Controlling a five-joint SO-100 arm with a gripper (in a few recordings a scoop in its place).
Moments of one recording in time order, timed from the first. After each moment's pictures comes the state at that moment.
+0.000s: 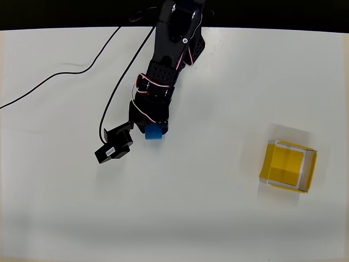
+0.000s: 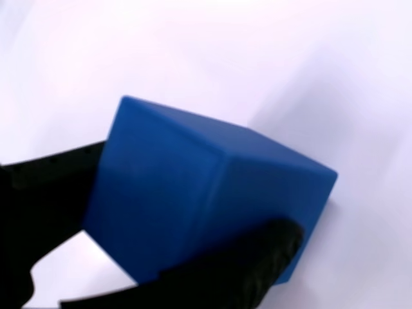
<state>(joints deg) 12.8 123.8 148.6 33.1 -111.2</state>
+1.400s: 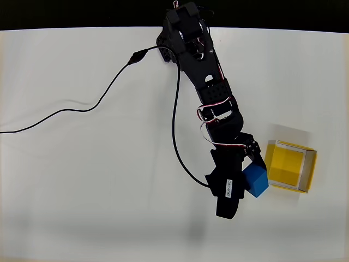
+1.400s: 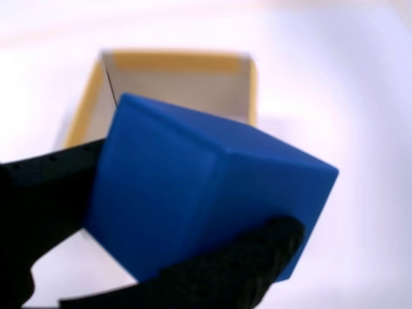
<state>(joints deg) -33.0 102.8 124.0 -5.4 -105.1</state>
